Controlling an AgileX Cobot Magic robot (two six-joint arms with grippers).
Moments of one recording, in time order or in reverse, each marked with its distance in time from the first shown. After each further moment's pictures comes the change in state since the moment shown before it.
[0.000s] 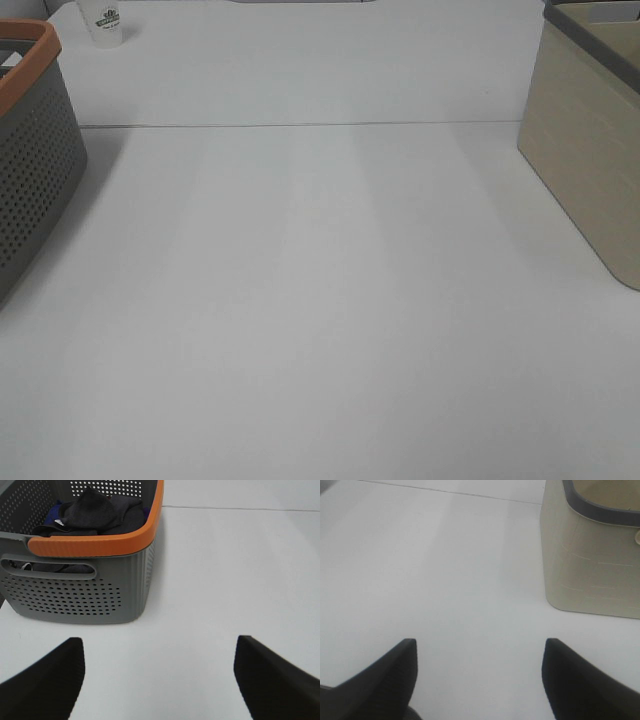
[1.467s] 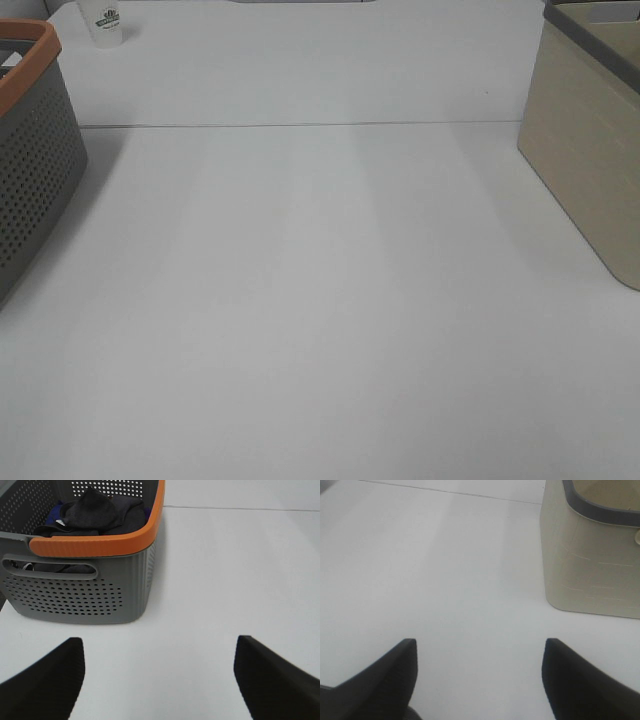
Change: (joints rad) left arm 0.000 0.000 0.000 0.000 0.000 -0.001; right arm 0.000 0.000 0.000 0.000 0.000 0.000
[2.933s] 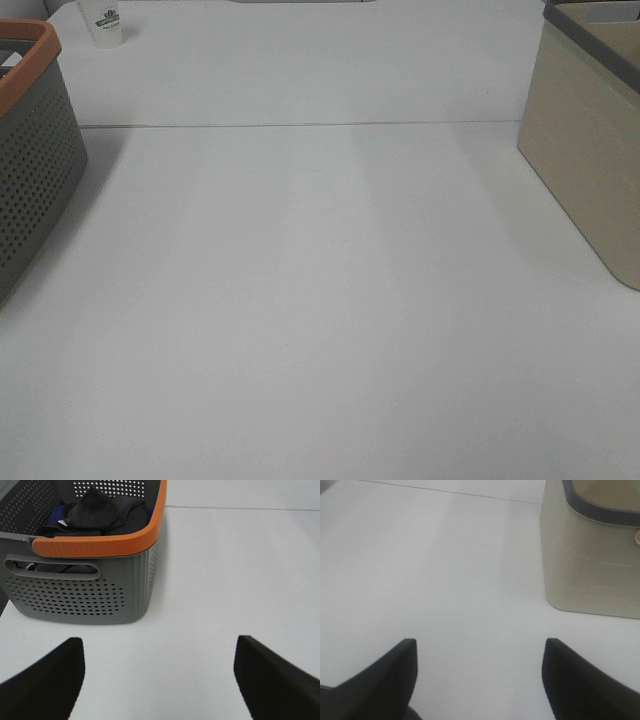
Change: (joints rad) left arm 0.000 0.000 0.000 0.005 0.000 0.000; right arm 0.000 0.000 0.000 0.000 0.000 0.000
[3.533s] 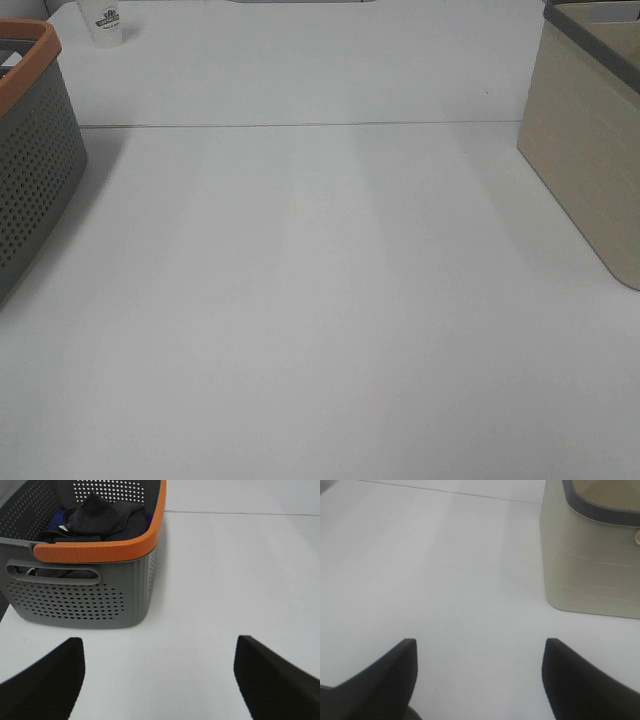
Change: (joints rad) left arm 0.000 0.000 -0.009 -0.005 -0.004 0.000; right arm 0.000 0.000 0.000 0.000 0.000 0.000
